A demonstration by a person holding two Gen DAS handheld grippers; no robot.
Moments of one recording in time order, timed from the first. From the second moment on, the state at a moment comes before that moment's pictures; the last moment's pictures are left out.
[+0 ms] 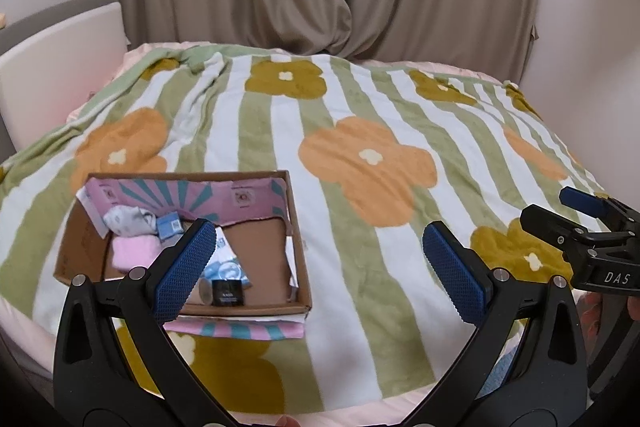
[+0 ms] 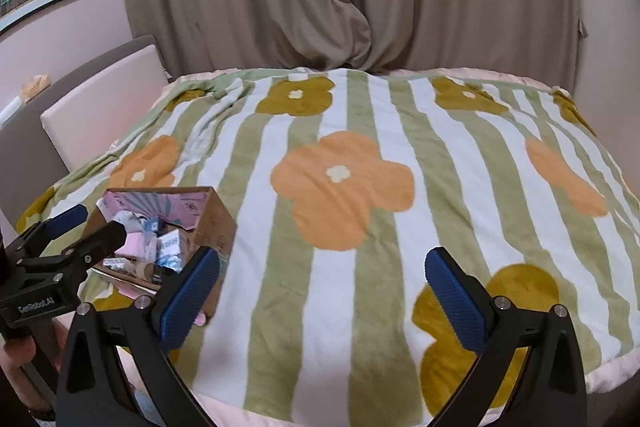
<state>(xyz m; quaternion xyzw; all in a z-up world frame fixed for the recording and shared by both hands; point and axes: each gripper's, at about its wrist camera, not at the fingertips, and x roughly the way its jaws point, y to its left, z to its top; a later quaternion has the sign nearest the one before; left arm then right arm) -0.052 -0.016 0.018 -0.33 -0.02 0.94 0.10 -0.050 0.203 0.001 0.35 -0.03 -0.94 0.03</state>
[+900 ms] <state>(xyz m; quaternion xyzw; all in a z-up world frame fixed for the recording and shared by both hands) -0.050 -0.014 0.009 -0.34 -0.03 0.93 0.10 -0.045 0.204 0.005 0.32 0.00 -0.95 0.02</state>
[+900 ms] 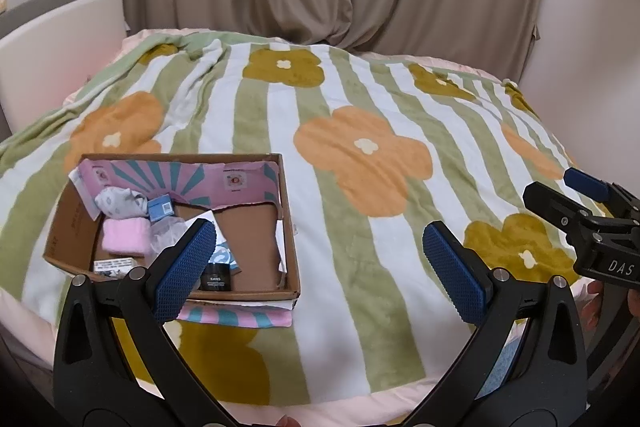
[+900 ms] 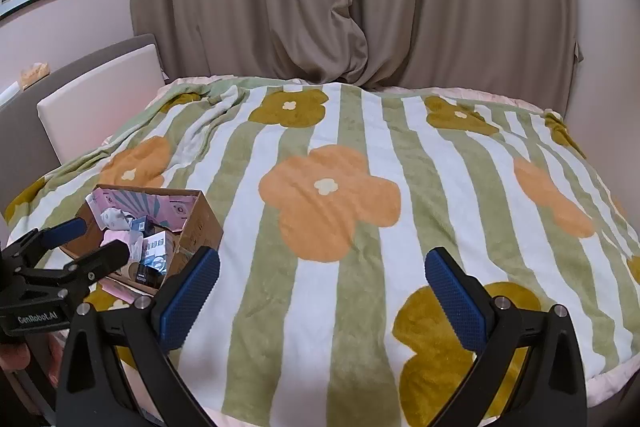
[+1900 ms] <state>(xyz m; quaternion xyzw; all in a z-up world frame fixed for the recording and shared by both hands) -0.041 -0.017 0.013 -0.33 -0.04 0.94 0.10 -0.042 0.200 0.007 0.32 0.00 -0.95 0.02</state>
